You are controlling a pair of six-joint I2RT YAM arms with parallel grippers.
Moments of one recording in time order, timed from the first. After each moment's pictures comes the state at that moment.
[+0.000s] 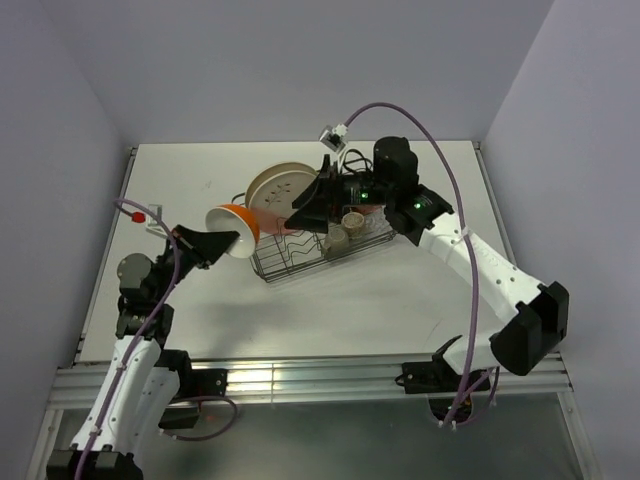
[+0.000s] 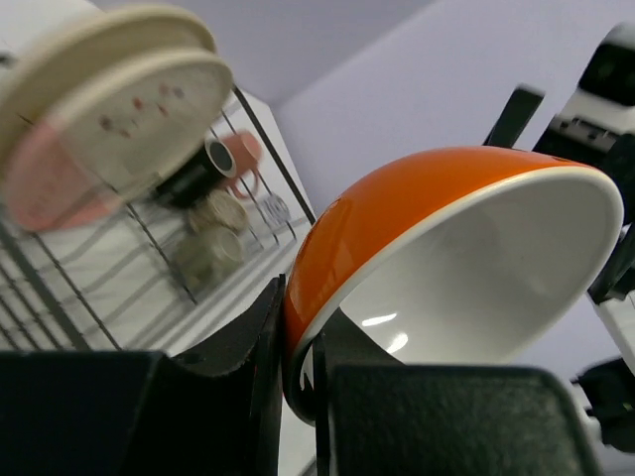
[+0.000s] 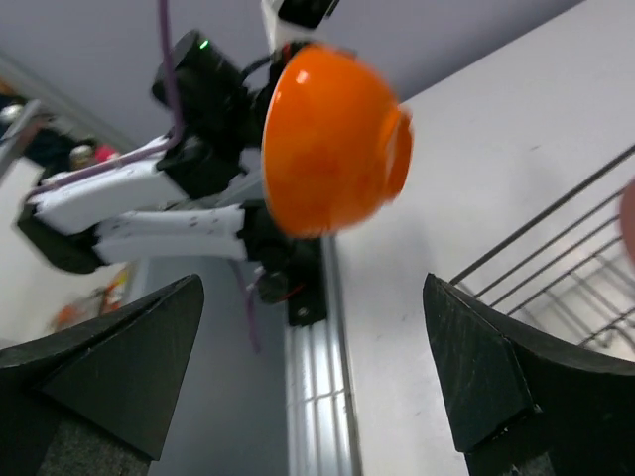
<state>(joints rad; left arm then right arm) 0.00 0.59 0.38 0.33 0.60 -1.03 0.56 1.40 1.31 -0.05 -0.99 0.47</state>
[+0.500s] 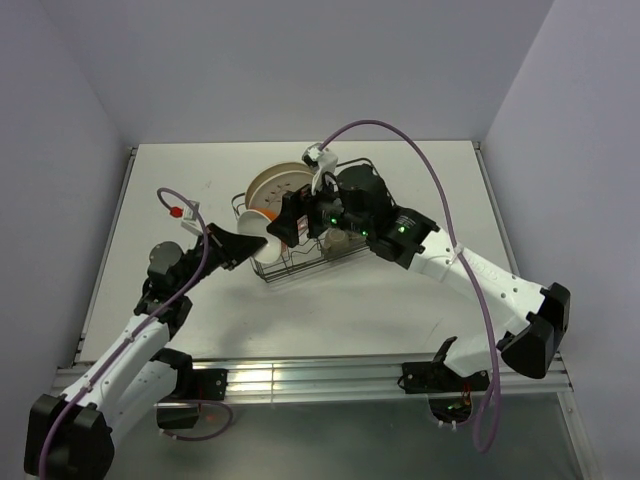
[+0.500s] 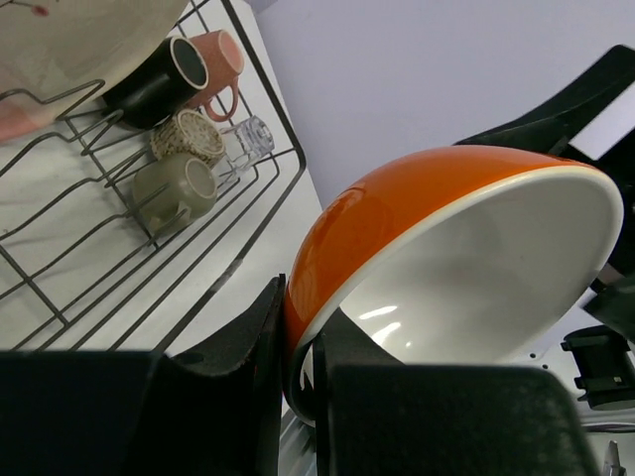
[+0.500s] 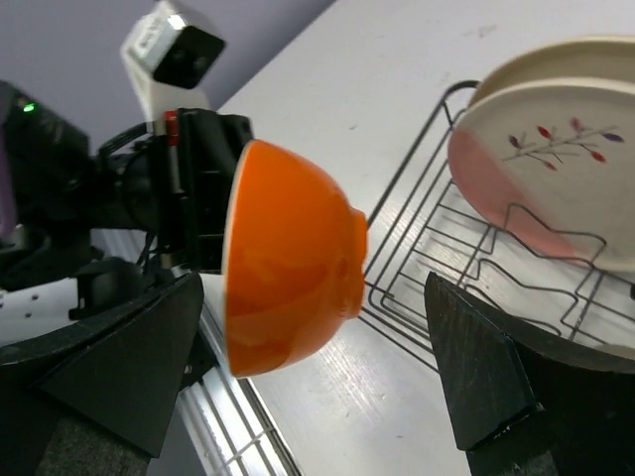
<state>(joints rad) -0.29 0.81 0.38 0.42 0.50 -1.05 0.86 1.34 1.33 -0.27 -0.18 0.33</state>
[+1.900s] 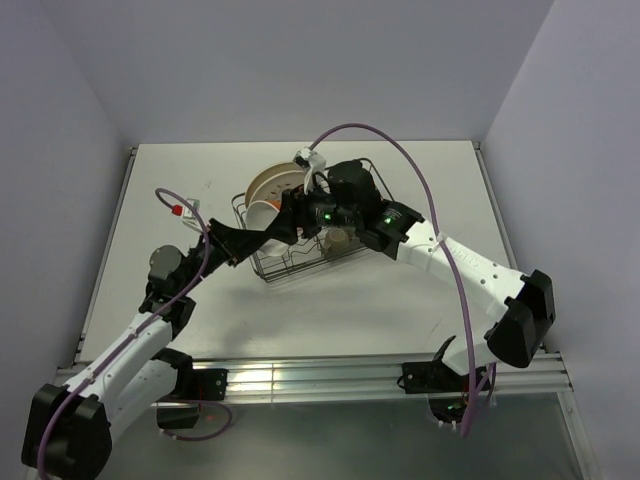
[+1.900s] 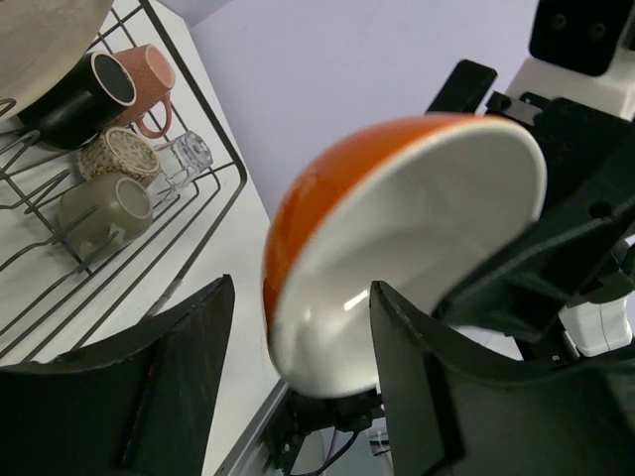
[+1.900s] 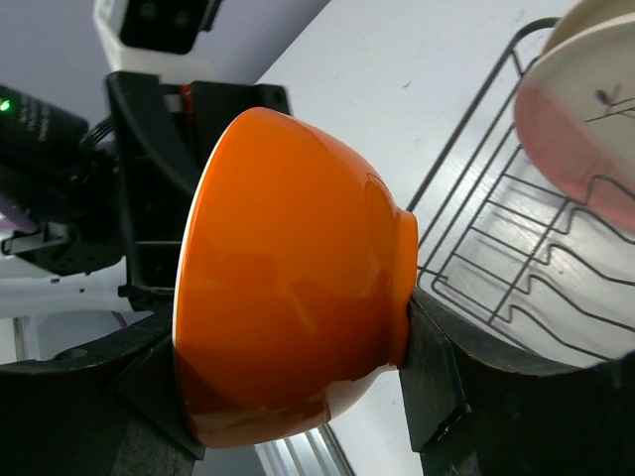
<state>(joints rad) -0.33 0.86 0.35 0.65 0.50 -1.16 0.82 1.44 1.33 -0.25 -0.35 0.43</state>
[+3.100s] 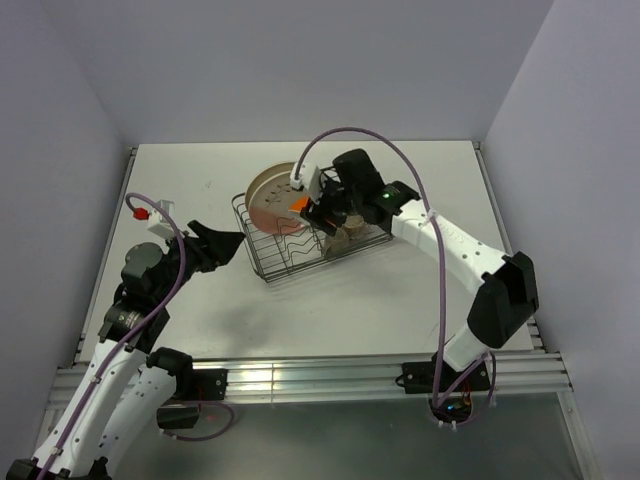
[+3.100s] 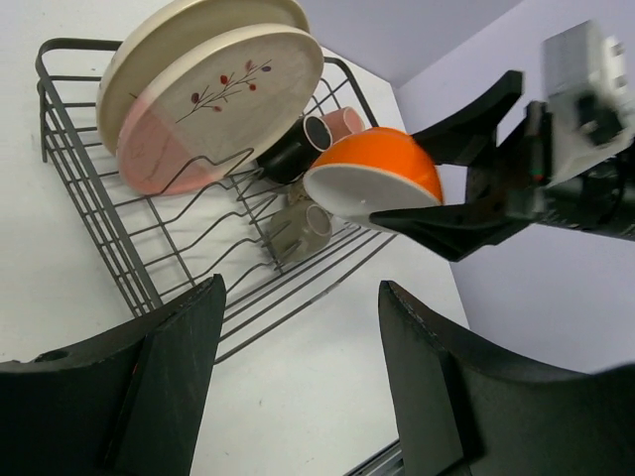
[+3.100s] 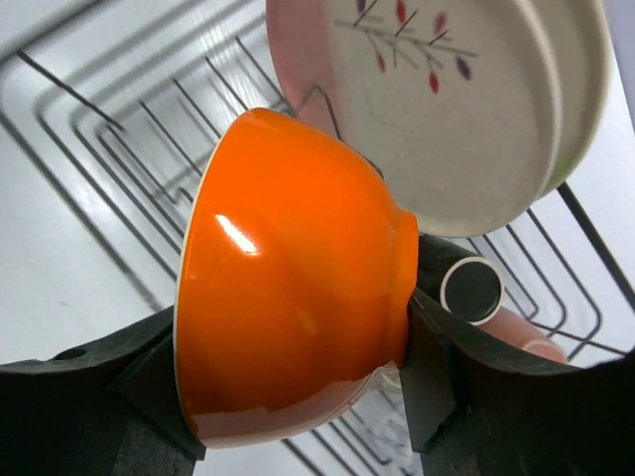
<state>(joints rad) -0.32 0.56 0.63 -0.20 0.17 -0.76 0.64 1.55 1.41 -0.52 -0.30 -0.51</state>
